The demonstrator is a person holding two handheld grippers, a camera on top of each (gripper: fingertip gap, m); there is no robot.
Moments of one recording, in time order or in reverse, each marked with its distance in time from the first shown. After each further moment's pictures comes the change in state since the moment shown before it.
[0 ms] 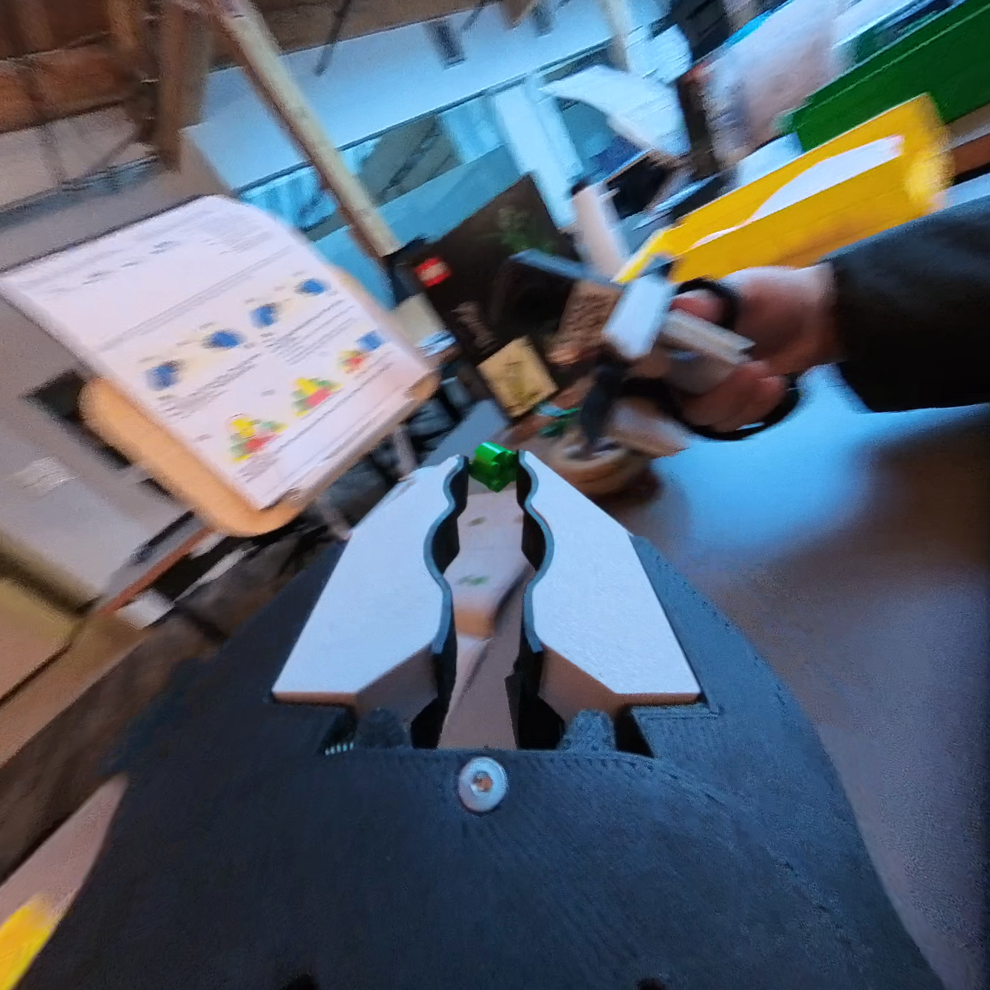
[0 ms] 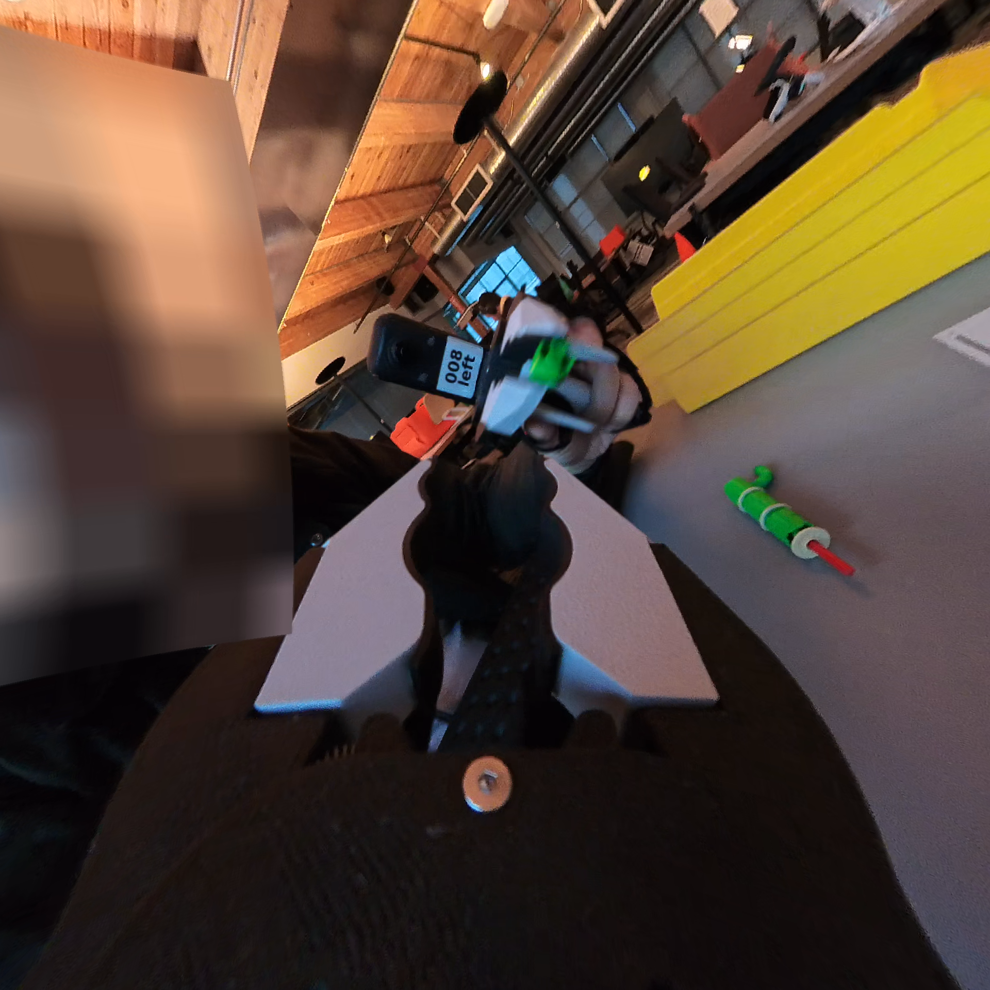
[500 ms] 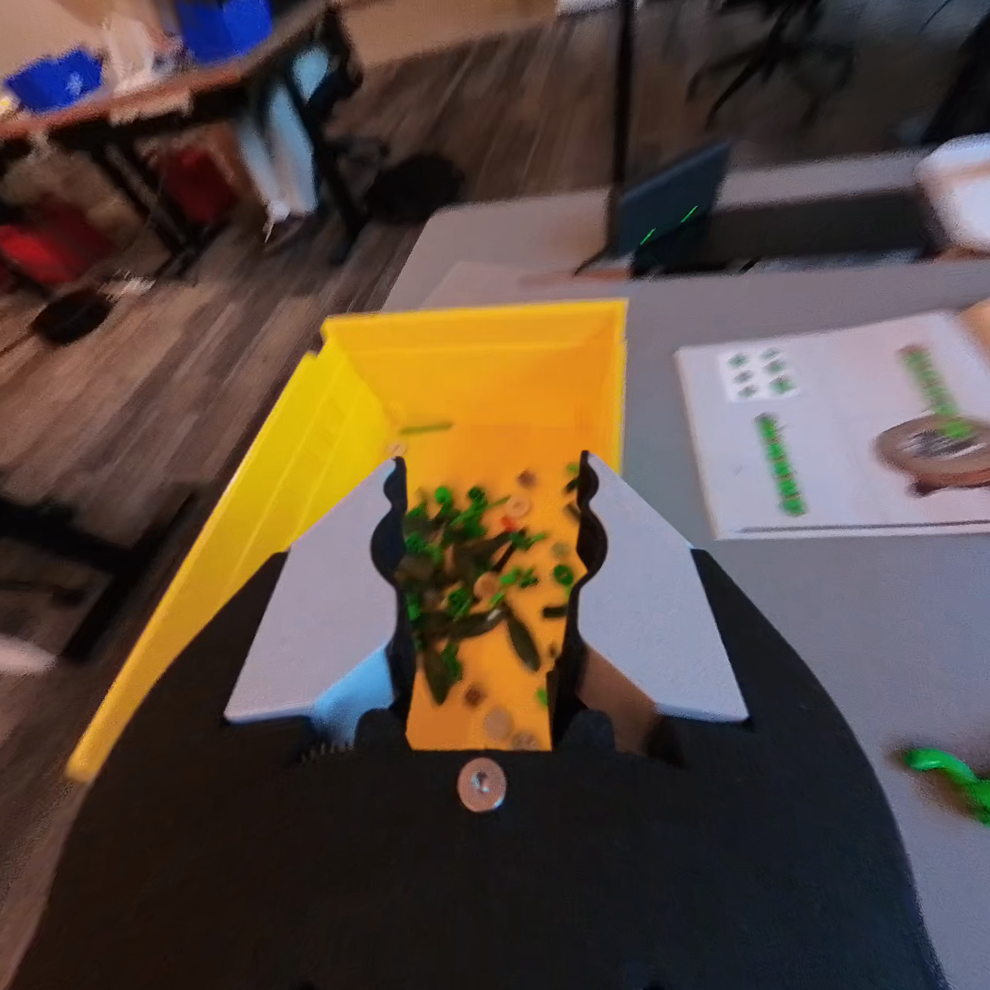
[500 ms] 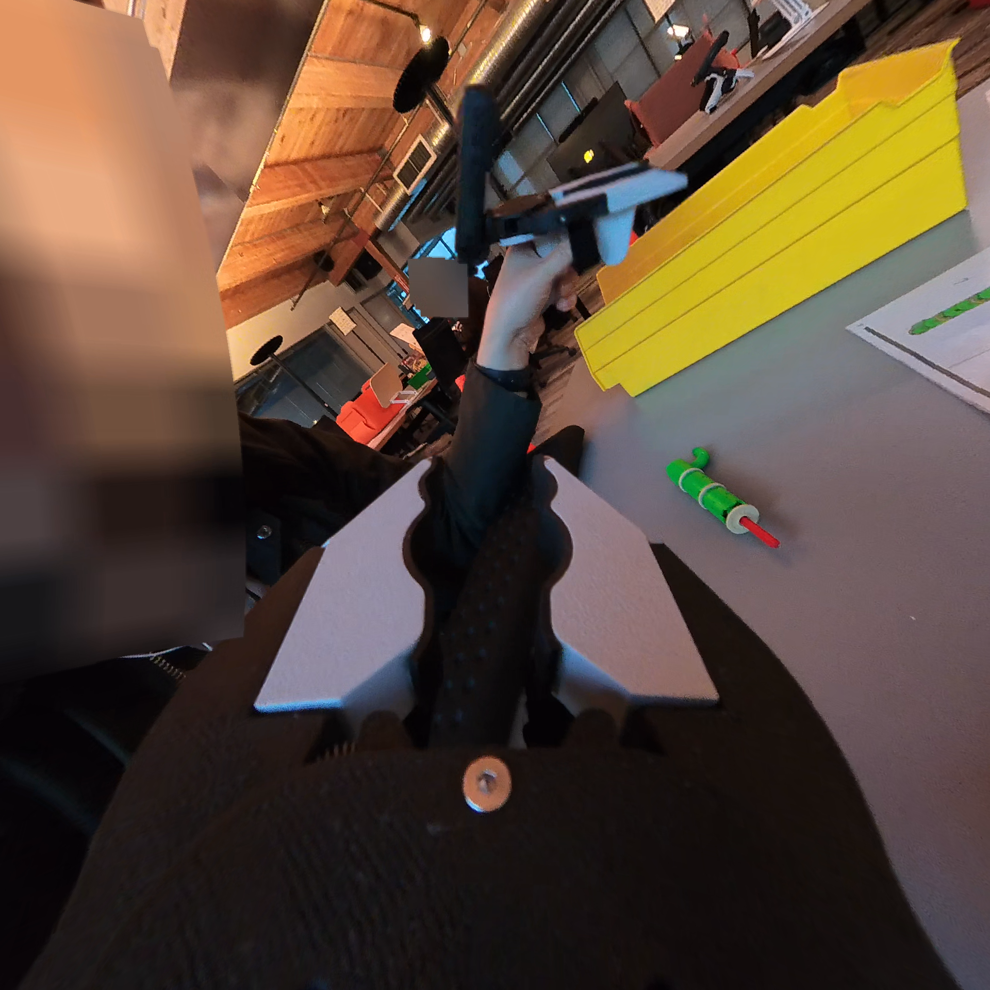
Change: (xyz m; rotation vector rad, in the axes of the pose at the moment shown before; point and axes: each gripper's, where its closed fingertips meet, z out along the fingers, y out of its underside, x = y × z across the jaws) left arm -0.209 0.149 -0.199 -0.831 -0.919 -0.516; right arm 0.020 0.006 -0.001 -0.041 0.108 -0.042
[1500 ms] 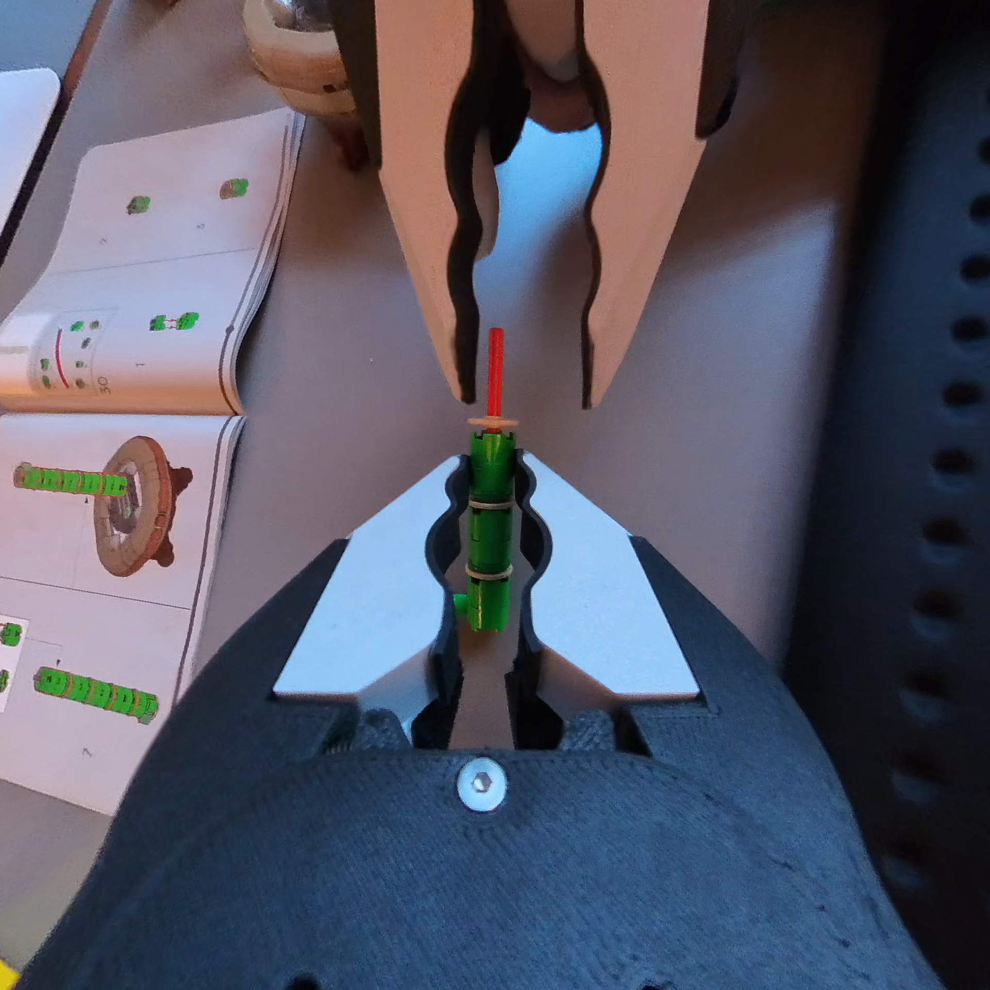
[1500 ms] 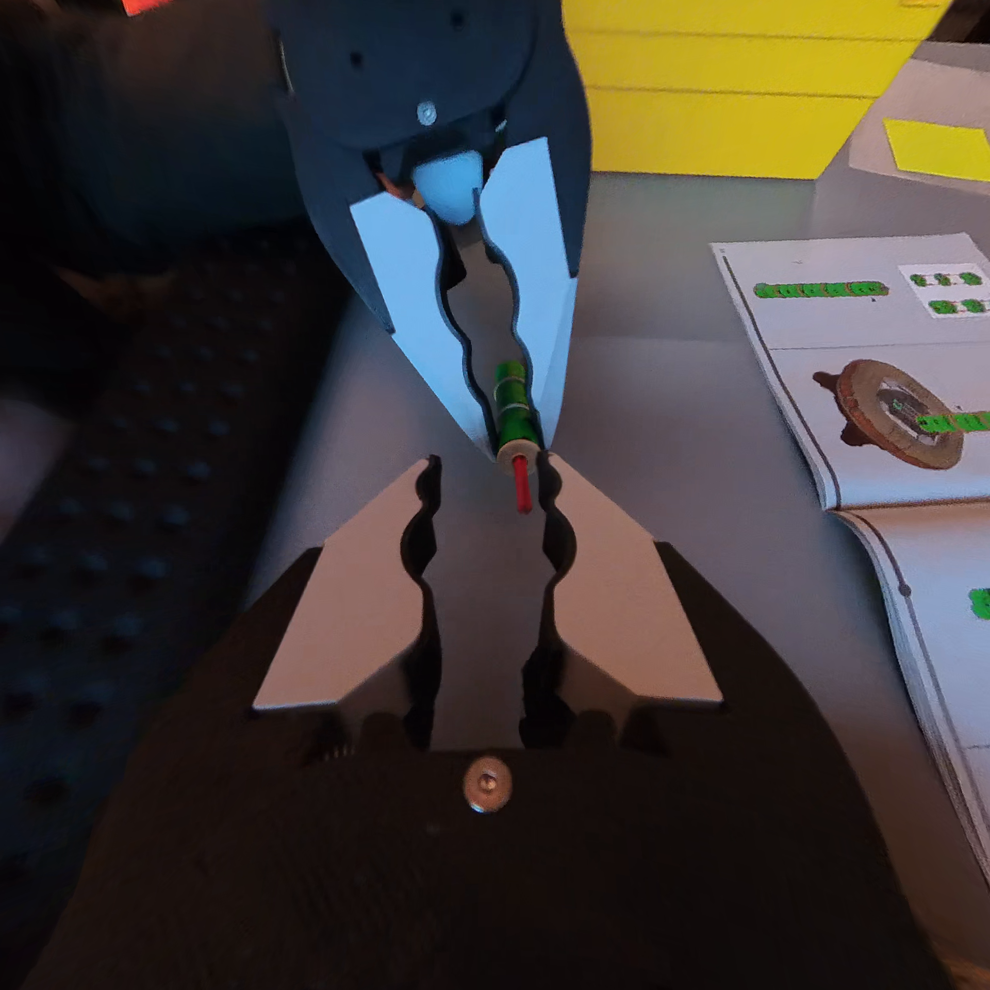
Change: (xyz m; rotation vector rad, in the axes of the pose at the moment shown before) left arm 0.300 0.115 -0.093 0.040 1.188 0.891; right arm 0.073 0.071 0.027 -0.503 0.456 -0.642
